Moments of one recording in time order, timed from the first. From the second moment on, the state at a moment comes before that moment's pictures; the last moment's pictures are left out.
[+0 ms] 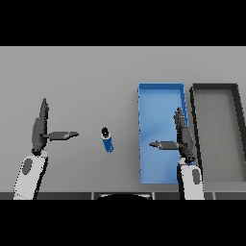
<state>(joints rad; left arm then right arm) -0.11 0.43 -0.16 -1.48 0.24 0.26 0.01 0.00 0.00 0.00 -1.57 0.00 0.00 0.00</state>
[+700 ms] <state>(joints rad) -0.13 0.62 -0.24 -1.46 0.23 -0.09 -0.12 0.03 -0.16 0.11 -1.64 0.21 0.05 -0.07</state>
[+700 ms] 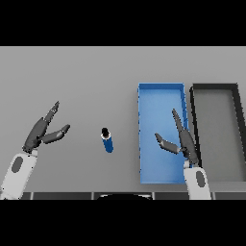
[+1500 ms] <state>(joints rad) -0.07 0.58 -0.52 -1.68 0.12 -0.24 0.00 0.02 -0.15 0.11 -1.66 0.19 0.06 -0.04</state>
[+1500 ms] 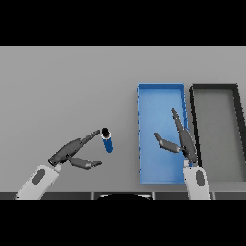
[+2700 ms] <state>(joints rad) -0.22 0.19 -0.53 -1.33 0.13 -0.17 -0.13 0.04 -0.15 0.10 -1.66 0.17 0.07 -0.06</state>
